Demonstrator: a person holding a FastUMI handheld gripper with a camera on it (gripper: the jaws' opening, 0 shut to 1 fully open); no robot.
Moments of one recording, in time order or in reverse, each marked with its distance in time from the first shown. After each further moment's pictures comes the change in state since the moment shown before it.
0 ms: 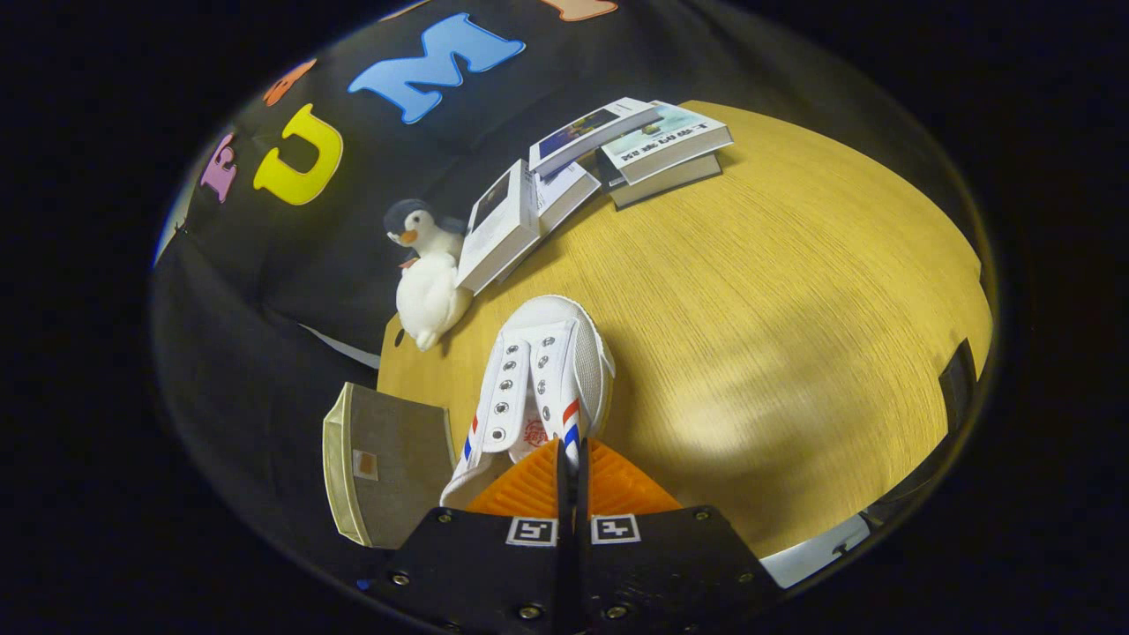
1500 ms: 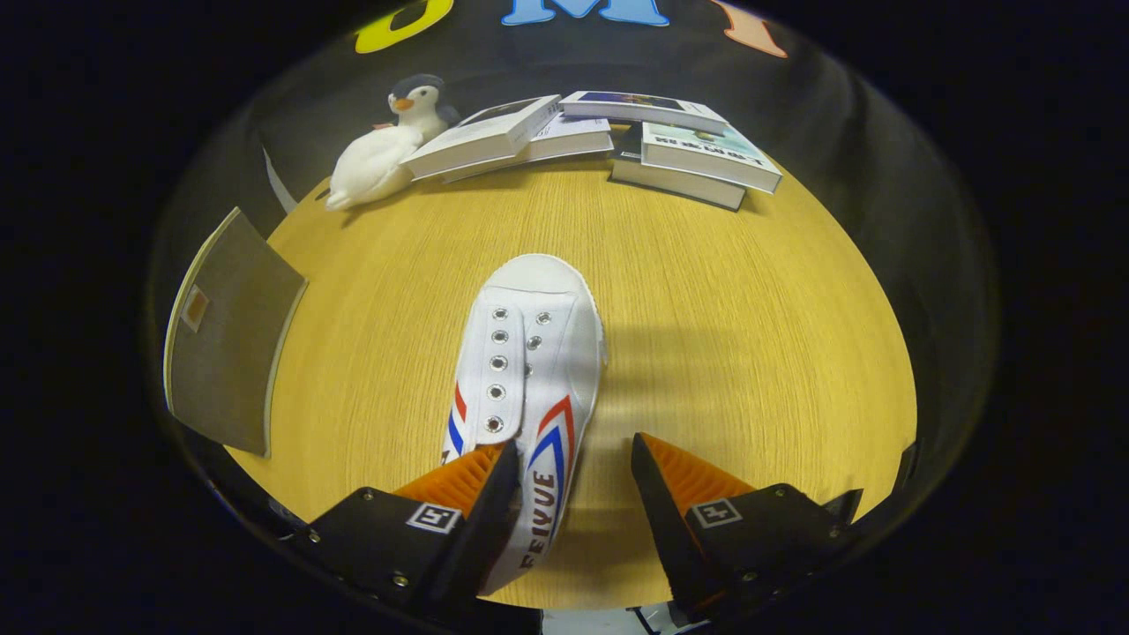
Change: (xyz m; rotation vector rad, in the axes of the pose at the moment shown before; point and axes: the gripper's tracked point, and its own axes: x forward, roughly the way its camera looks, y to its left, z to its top) arm 0.035 -0.118 -0.002 -0.536 0.155 -0.355
